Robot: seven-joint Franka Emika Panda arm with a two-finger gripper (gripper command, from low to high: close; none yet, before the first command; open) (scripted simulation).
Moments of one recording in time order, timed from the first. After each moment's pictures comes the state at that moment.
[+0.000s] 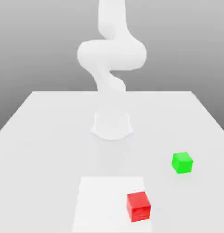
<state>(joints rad) 0.01 -0.71 0.01 -2.33 0.00 2.34 0.79</state>
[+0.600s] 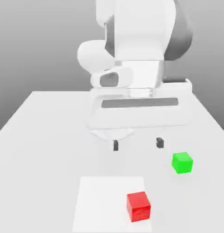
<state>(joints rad) 0.06 -0.05 0.06 -2.52 -0.02 2.63 0.75</state>
